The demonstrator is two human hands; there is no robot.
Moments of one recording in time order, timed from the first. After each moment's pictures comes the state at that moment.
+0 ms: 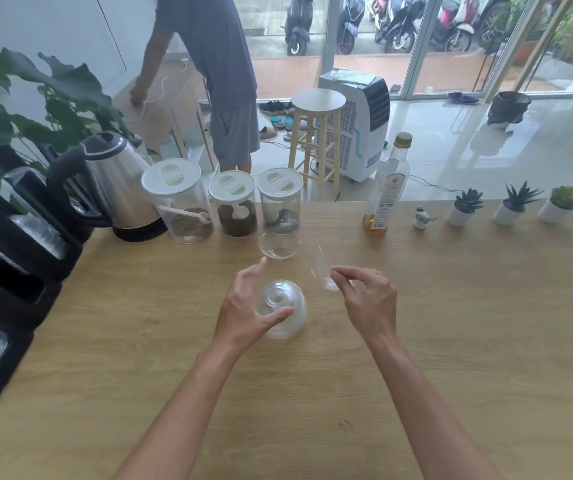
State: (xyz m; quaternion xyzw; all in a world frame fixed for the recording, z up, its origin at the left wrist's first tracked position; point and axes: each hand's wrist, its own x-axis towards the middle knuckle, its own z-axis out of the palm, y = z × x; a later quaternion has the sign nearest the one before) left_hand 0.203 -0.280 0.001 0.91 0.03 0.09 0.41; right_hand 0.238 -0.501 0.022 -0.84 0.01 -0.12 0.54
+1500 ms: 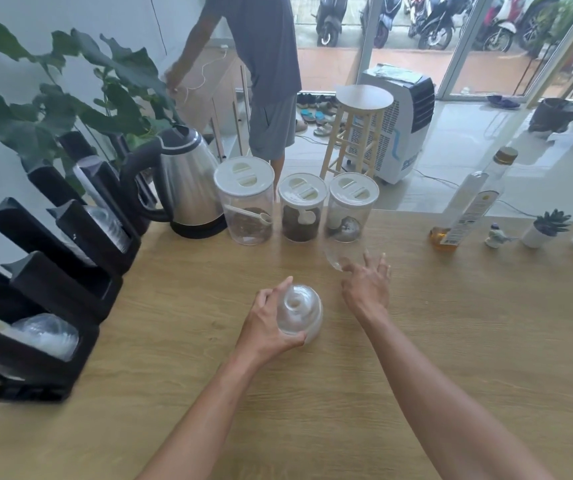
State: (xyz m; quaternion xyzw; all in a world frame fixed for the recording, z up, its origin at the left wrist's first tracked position) left_hand 0.201 -0.173 -0.026 0.90 0.07 -0.03 0.42; right_hand 0.324 -0.360 -0.034 -0.98 0.02 0.04 0.18
